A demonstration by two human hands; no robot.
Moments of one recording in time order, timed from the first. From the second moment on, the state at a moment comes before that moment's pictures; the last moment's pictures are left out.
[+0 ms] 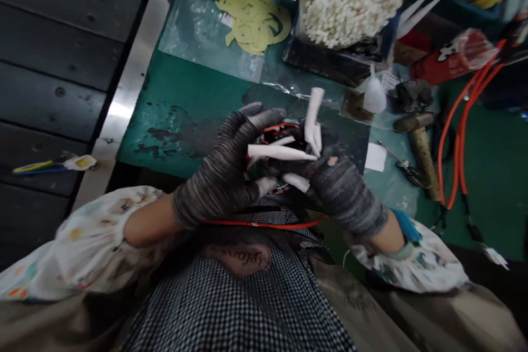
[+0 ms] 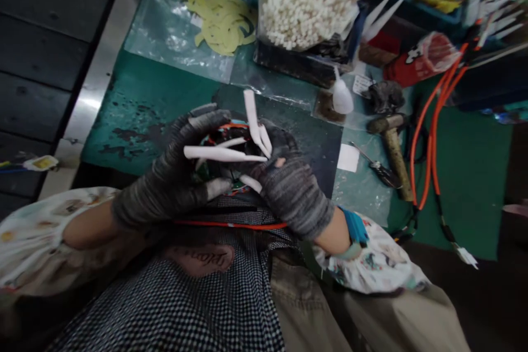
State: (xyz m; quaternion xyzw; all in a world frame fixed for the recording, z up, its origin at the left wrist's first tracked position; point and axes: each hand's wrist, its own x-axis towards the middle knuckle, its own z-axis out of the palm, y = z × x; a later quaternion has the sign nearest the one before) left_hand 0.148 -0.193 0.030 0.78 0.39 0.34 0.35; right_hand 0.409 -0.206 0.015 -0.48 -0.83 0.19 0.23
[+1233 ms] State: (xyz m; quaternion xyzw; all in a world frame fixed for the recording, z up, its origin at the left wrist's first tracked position) left_hand 0.126 -0.195 0.008 0.88 0.35 0.29 -0.13; right_hand 0.447 -0.076 0.059 -0.47 -0.71 0.12 0.51
